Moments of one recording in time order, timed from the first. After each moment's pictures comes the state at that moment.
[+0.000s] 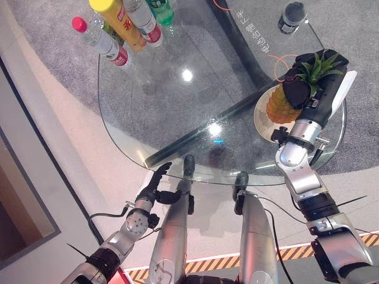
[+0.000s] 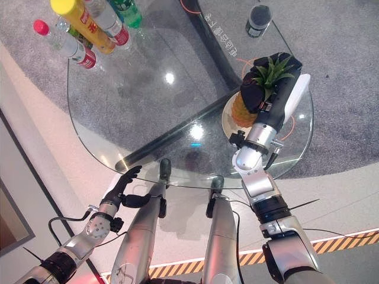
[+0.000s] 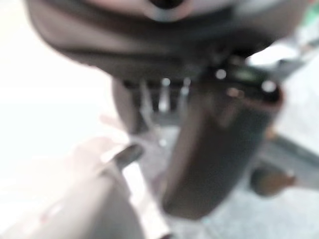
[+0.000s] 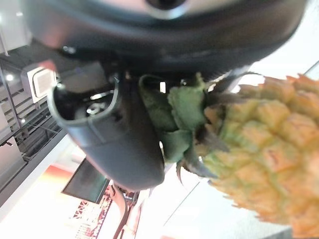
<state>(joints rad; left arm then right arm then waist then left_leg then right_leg) -0.20 0.52 -0.59 0.44 -0.13 -0.13 0.34 -0.66 -0.48 0.23 0.33 0.00 -0.28 -0.91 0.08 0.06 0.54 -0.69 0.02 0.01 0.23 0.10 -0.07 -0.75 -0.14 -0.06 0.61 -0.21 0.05</state>
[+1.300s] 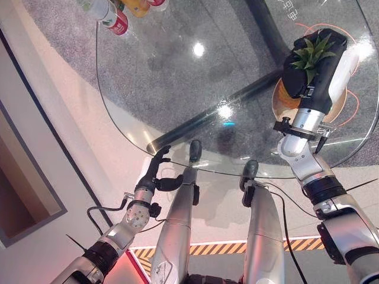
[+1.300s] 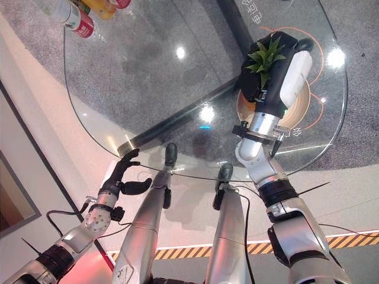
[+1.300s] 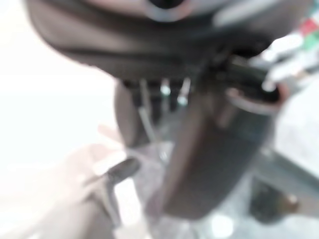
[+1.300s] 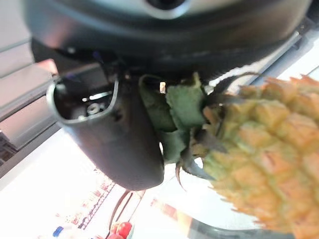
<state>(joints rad) -0.25 0.59 -0.61 0.32 -0.19 -0.14 0.43 -0.81 -0.55 0.32 0.54 -0.22 -0.38 -0.99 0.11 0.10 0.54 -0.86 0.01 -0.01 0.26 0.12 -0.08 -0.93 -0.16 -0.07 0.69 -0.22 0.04</state>
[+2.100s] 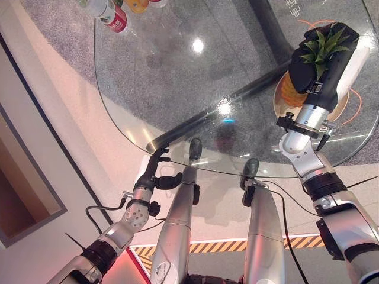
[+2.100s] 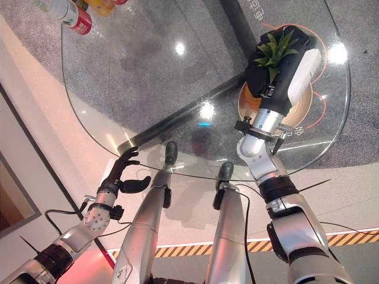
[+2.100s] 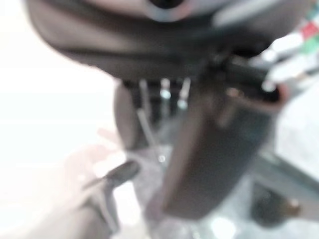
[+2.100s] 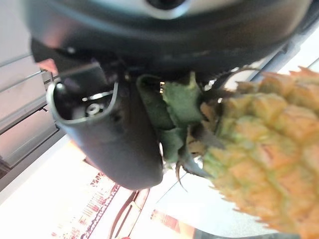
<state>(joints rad) -0.25 0.59 -0.62 0.32 -0.20 -0.14 0.45 -0.83 -0.55 0.31 0.60 -0.15 -0.44 -1.01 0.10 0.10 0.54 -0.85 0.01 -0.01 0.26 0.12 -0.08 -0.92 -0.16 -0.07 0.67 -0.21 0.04</state>
